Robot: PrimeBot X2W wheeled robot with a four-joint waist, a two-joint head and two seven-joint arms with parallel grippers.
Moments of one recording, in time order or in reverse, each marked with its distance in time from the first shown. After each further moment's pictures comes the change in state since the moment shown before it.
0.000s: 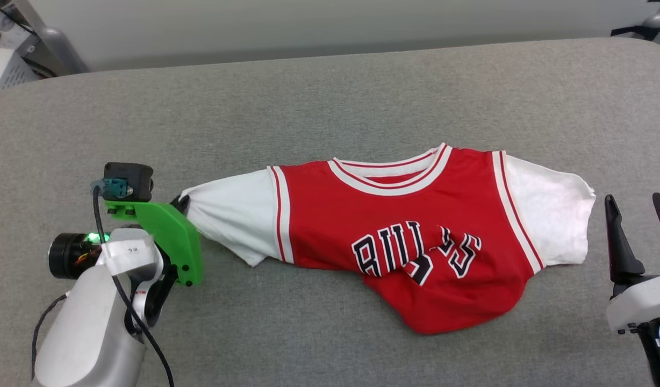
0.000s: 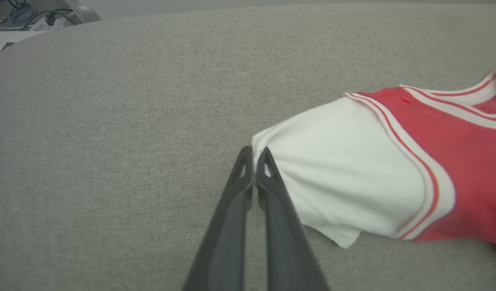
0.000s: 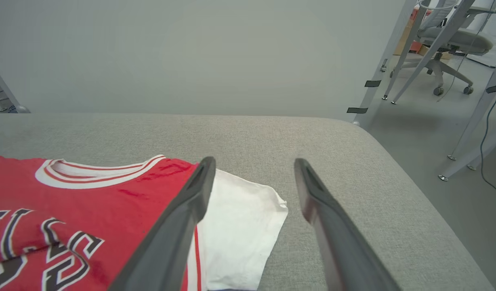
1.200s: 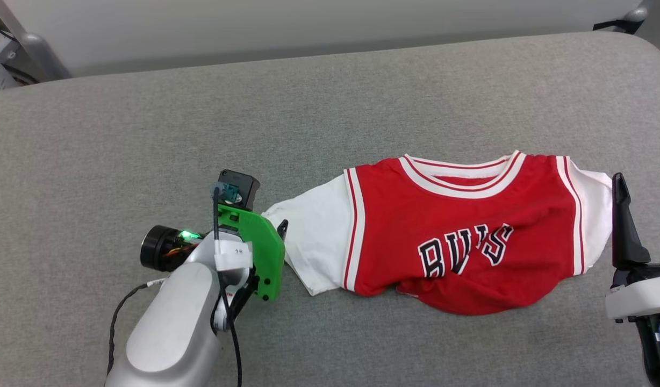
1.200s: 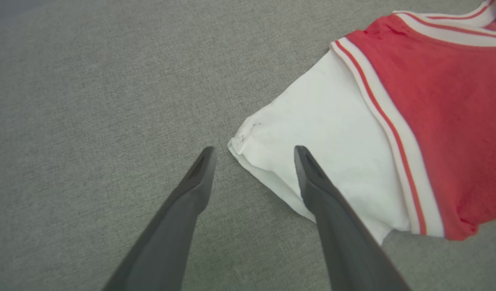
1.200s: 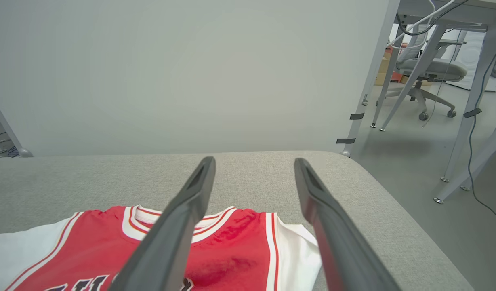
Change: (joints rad) left arm -0.054 -0.151 -0.160 0.089 0.109 -0.046 0.055; right arm -0.012 0.037 -0.012 -0.062 0.005 0.000 -0.075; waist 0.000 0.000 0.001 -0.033
